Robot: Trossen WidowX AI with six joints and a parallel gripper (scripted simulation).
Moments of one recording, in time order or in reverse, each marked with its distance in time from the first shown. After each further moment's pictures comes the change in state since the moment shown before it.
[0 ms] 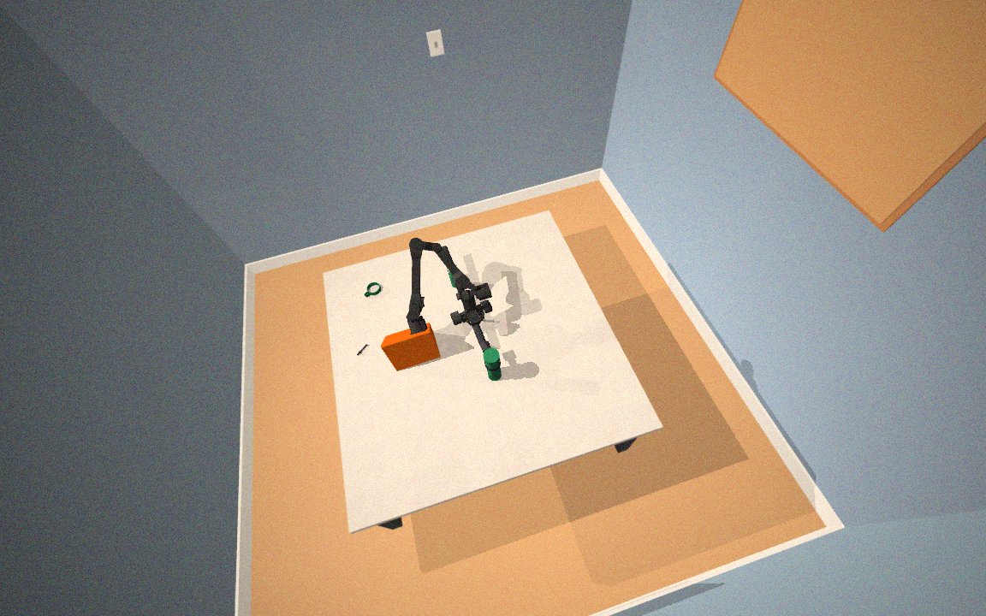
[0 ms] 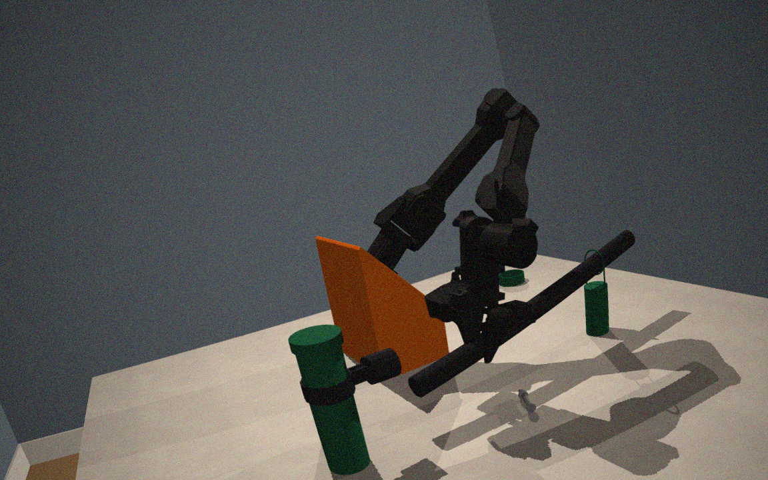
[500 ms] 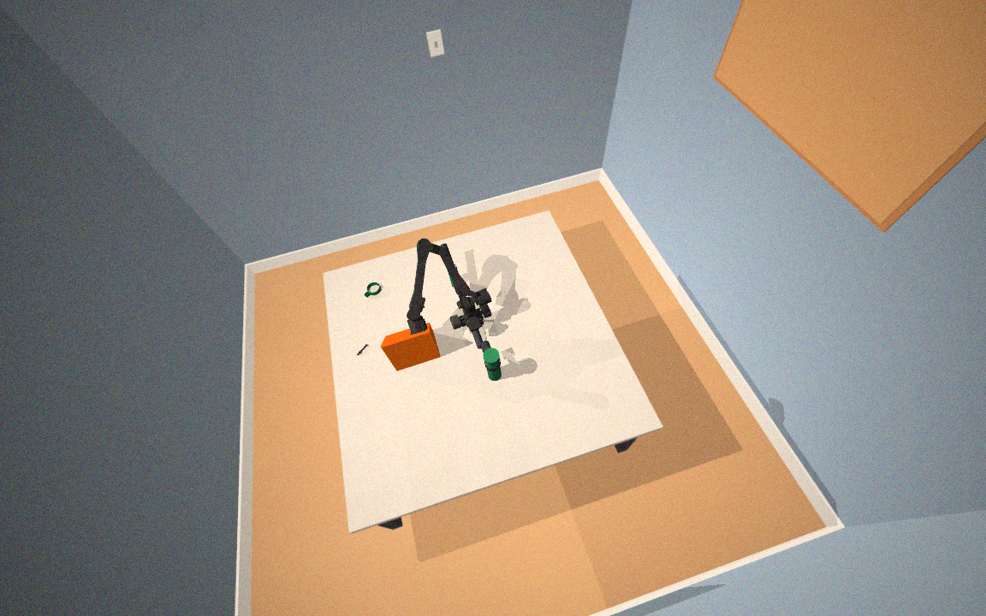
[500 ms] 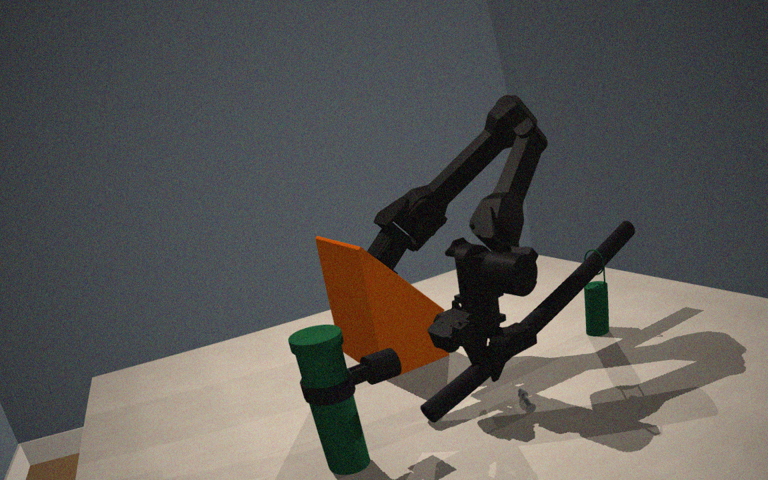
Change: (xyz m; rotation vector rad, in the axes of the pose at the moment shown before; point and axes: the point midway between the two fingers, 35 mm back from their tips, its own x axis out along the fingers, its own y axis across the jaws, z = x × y) arm 0.039 -0.007 -0.019 0.016 0.144 0.001
